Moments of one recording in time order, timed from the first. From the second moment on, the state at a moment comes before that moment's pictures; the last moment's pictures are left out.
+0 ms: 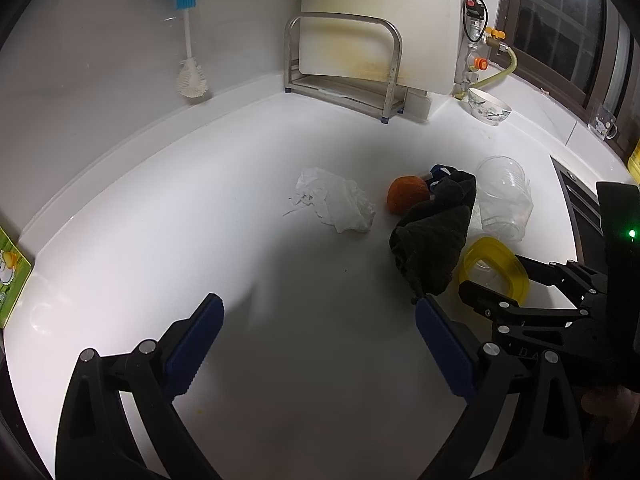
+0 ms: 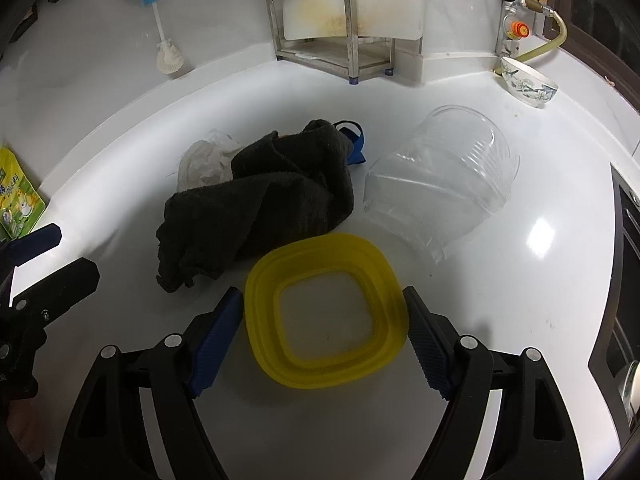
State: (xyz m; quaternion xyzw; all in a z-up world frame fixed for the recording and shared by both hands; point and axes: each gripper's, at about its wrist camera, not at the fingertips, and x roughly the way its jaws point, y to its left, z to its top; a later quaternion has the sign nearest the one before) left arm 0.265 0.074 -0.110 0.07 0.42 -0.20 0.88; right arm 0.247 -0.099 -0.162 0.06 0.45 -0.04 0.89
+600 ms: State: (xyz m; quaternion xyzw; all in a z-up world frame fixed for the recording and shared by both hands) left arm 0.261 0.041 -0.106 0.06 0.42 -0.23 0.88; right arm 0.217 -0.122 -0.153 0.09 0.42 -0.05 0.90
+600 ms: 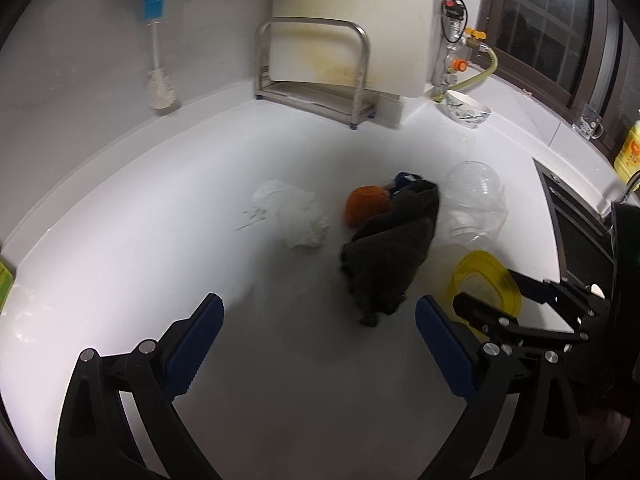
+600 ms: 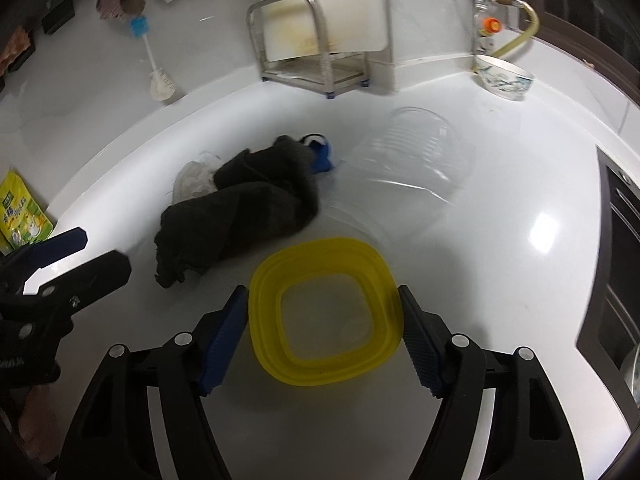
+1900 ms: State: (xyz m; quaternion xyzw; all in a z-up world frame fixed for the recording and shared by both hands) left arm 0.263 -0.028 -0.121 0.07 0.44 -0.24 0.86; right arm 0.132 -0.162 -0.135 0.14 0.40 -0.12 0.90
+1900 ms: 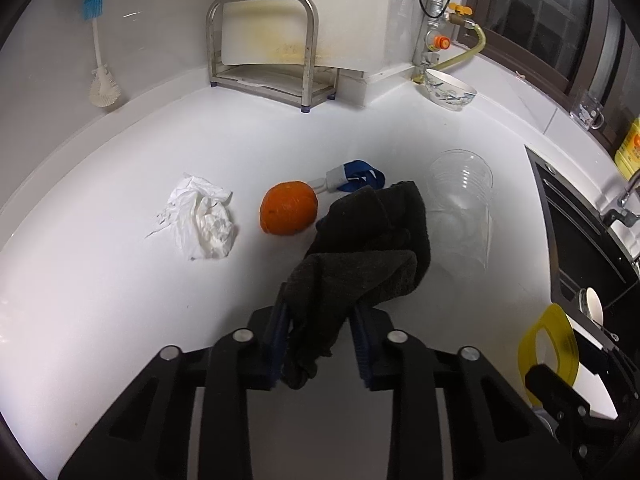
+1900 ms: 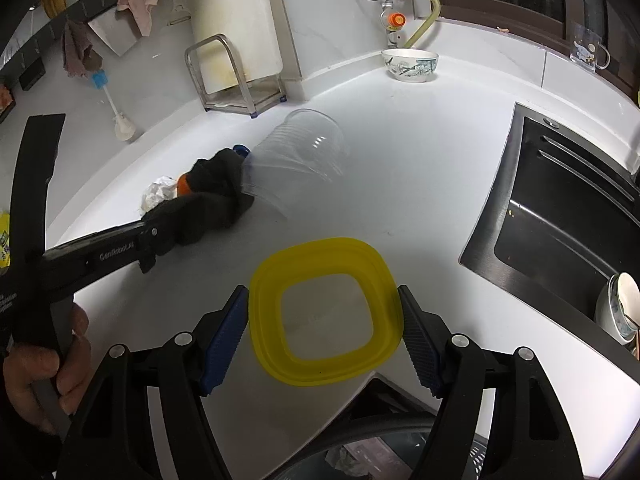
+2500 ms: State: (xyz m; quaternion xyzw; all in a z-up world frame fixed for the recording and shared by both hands) left arm 0.236 0.013 -0.095 0.05 0.44 -0.22 0.87; right arm 0.118 -0.148 -0.119 0.14 0.39 -0.10 0.91
